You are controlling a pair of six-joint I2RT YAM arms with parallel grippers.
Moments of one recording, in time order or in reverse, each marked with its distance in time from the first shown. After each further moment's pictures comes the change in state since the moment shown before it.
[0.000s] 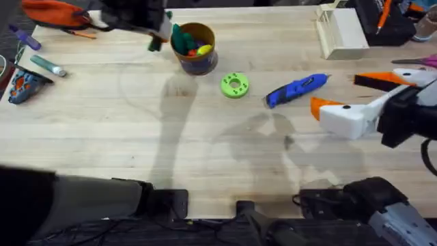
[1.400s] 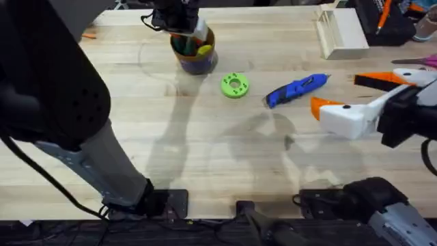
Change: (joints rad) left arm -0.065 0.365 0.106 0.203 0.034 -0.024; right arm 0.000 0.000 0.000 0.000 0.003 0.000
